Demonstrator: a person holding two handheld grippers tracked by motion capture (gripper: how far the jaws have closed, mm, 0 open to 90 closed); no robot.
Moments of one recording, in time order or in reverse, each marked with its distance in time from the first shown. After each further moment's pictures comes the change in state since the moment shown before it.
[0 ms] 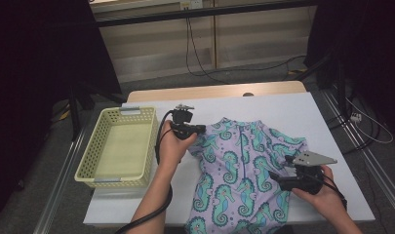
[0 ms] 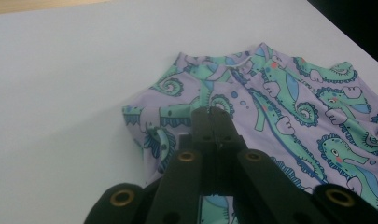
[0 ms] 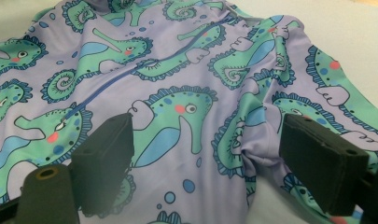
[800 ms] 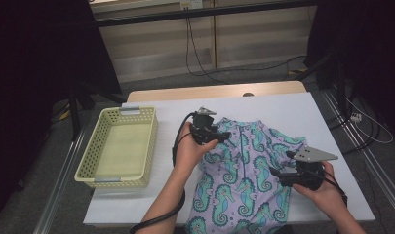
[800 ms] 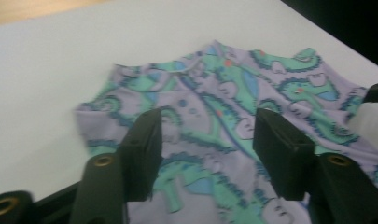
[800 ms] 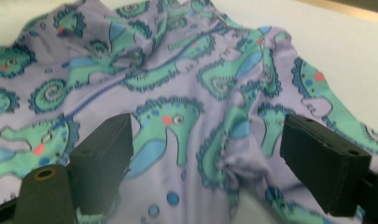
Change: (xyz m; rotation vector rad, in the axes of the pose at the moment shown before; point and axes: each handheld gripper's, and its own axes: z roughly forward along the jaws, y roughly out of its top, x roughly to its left) left arm -0.030 -0.003 0.019 -0.030 -0.048 0.120; right arm -0.006 0.012 0.002 -0.016 -0.016 -0.013
